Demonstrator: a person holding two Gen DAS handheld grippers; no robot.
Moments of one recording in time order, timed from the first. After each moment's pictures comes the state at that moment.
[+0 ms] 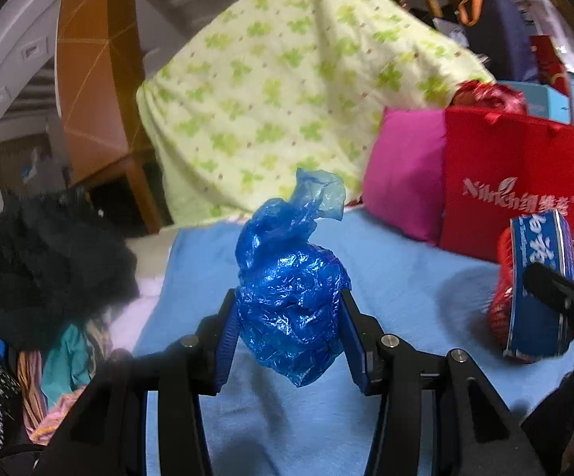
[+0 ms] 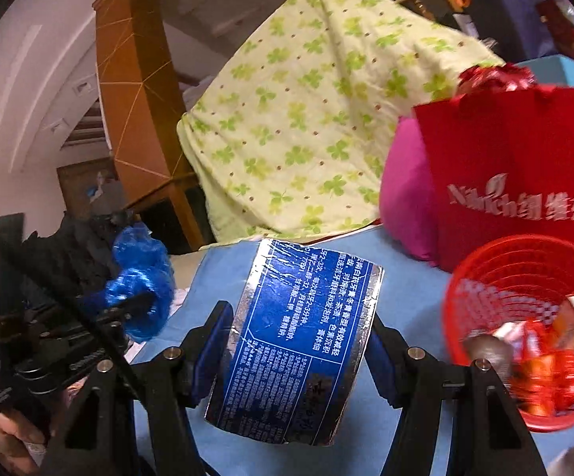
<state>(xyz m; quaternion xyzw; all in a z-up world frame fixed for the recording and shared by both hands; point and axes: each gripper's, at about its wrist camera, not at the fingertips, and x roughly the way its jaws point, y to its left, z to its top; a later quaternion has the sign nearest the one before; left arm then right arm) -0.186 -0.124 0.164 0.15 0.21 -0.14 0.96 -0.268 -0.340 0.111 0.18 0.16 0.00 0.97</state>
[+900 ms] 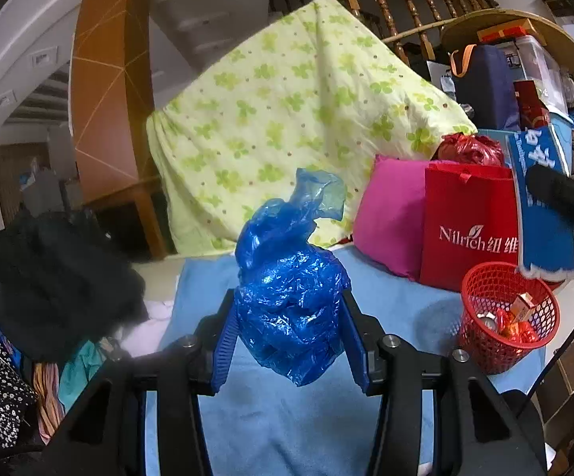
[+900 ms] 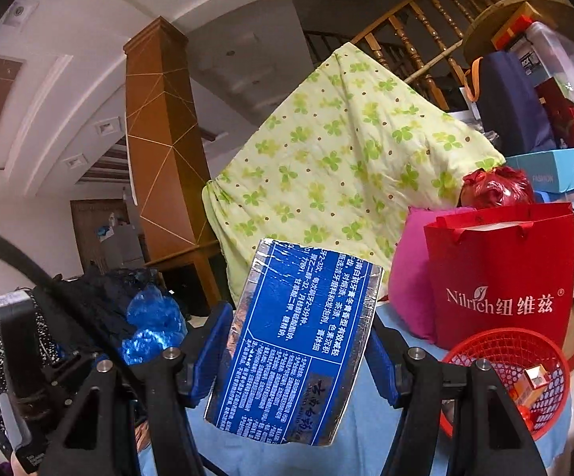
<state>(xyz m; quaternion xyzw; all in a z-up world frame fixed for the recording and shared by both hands) -0.238 -0.074 0.223 0.12 0.17 -0.16 0.97 -0.344 -0.294 0.228 0.15 0.05 0.00 0.99</state>
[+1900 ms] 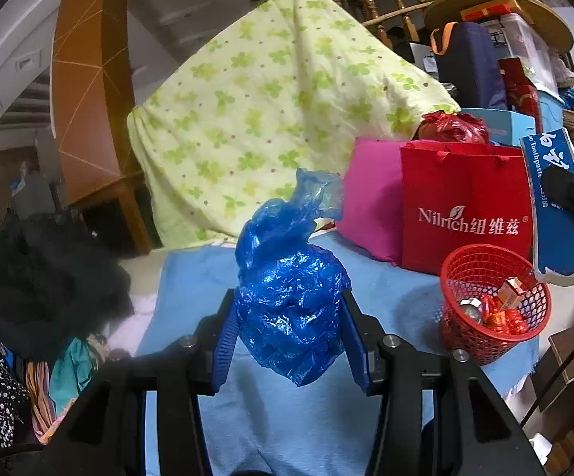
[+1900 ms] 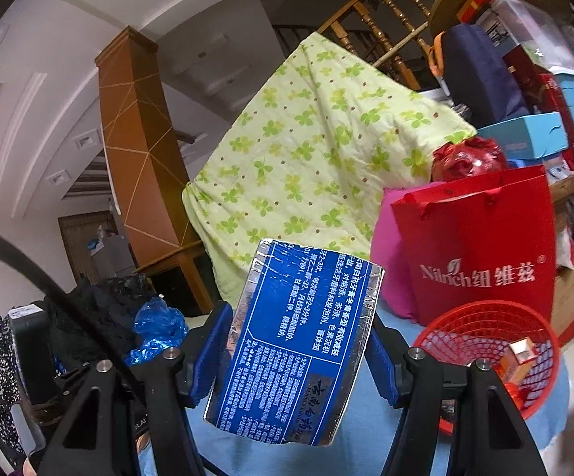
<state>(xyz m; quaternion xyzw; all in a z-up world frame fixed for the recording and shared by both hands) -0.256 -0.127 0.211 0.14 0.19 -0.17 0.96 -0.366 -0.353 0.203 0.20 0.06 -0.02 0.98</state>
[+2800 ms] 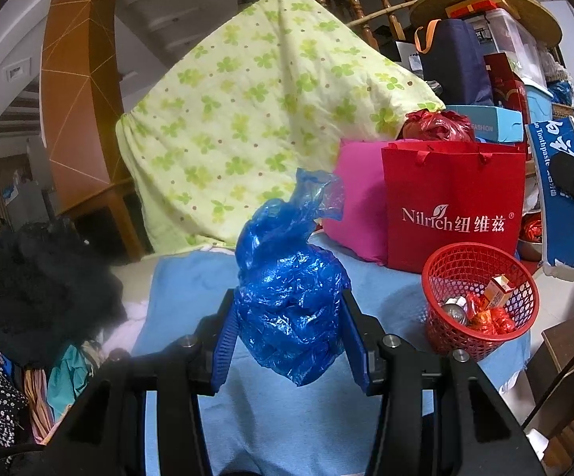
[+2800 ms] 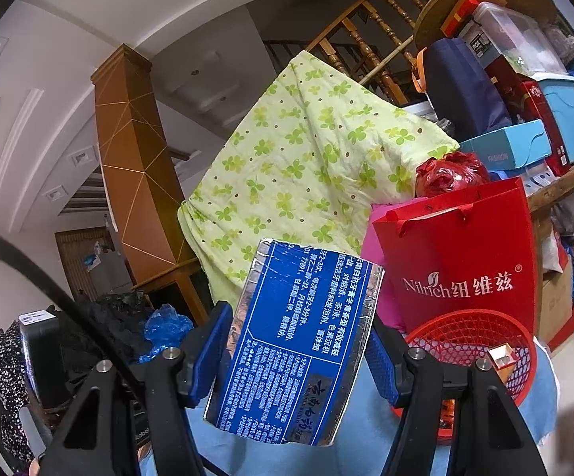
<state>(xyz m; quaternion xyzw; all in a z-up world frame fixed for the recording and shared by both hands) -0.268 -0.147 0.215 0.15 0.19 -0.19 0.95 -0.399 -0.363 0.211 0.20 0.04 -0.03 0.98</state>
